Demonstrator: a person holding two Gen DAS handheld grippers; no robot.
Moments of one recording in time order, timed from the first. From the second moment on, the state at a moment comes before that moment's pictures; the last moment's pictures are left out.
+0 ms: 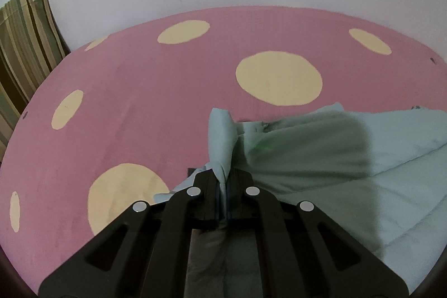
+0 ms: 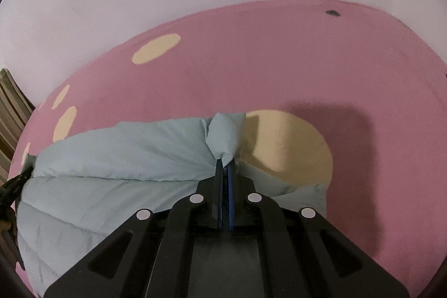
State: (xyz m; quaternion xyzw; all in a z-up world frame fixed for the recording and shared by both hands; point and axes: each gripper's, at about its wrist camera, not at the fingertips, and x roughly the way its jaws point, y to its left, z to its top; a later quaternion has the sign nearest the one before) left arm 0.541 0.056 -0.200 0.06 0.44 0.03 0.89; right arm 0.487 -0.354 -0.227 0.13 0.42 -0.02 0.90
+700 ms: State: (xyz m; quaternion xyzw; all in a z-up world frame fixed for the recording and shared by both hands) left arm 0.543 0.051 -0.207 0.09 0.44 0.07 0.89; right arm 0.484 -0.357 -0.230 0.14 0.40 -0.03 0.91
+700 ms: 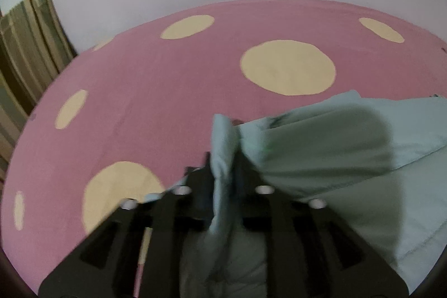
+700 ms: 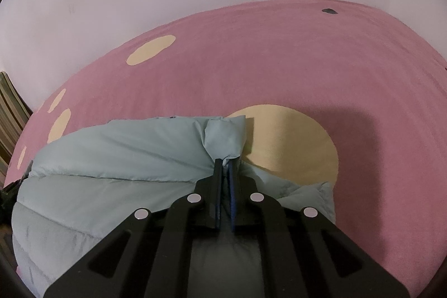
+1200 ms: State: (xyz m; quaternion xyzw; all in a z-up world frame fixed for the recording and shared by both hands) left arm 0.472 -0.013 -0.149 0.01 0.40 -0.03 0.92; right arm 0.442 -0.256 -0.171 0.11 0.36 0.03 0.92
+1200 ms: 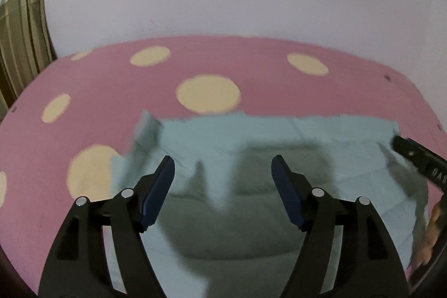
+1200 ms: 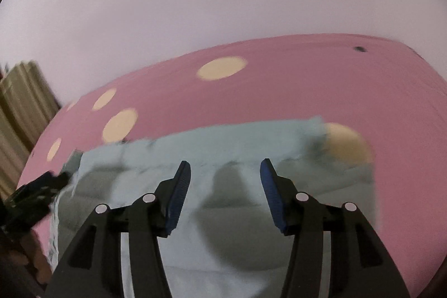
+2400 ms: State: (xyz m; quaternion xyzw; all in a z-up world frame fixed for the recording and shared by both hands) left arm 0.495 -0.028 -0.202 0.02 0.44 -0.01 0.90; right arm 0.471 -0.219 -0.229 0.03 0.40 0.01 0.92
